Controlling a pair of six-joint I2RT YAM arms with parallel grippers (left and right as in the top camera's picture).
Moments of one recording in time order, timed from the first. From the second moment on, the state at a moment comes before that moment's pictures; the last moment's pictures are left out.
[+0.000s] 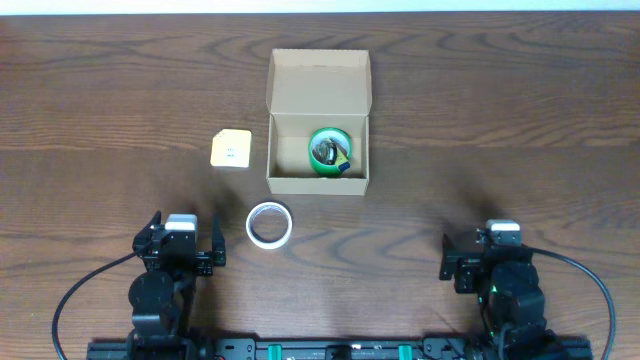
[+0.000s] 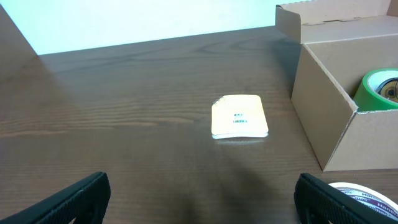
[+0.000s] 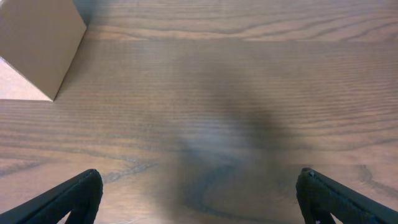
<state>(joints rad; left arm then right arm) -0.01 0.01 0.12 -0.41 -0.02 0.12 0.28 0.14 0.23 -0.71 0.22 0.17</state>
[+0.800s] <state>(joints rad) -0.01 0.01 0.12 -0.41 -0.03 0.13 0.27 0.10 0.17 -0.71 0.19 0.16</state>
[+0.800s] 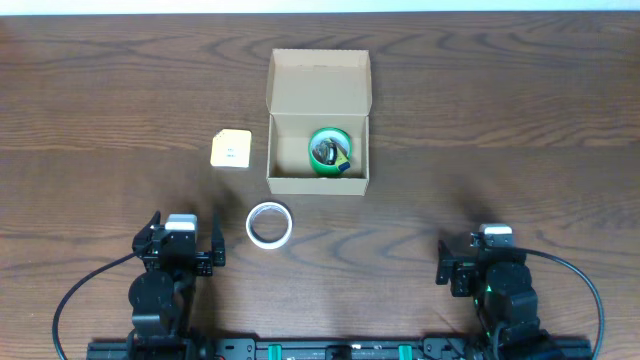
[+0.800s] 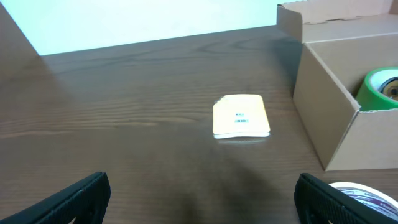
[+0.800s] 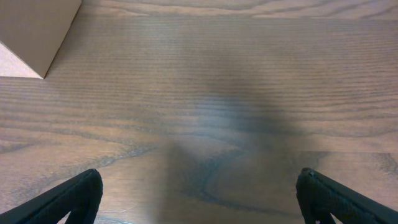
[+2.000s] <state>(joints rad) -0.01 1.46 1.20 -0.65 0.20 -0.15 0.27 0.10 0.17 -0.71 0.19 0.16</state>
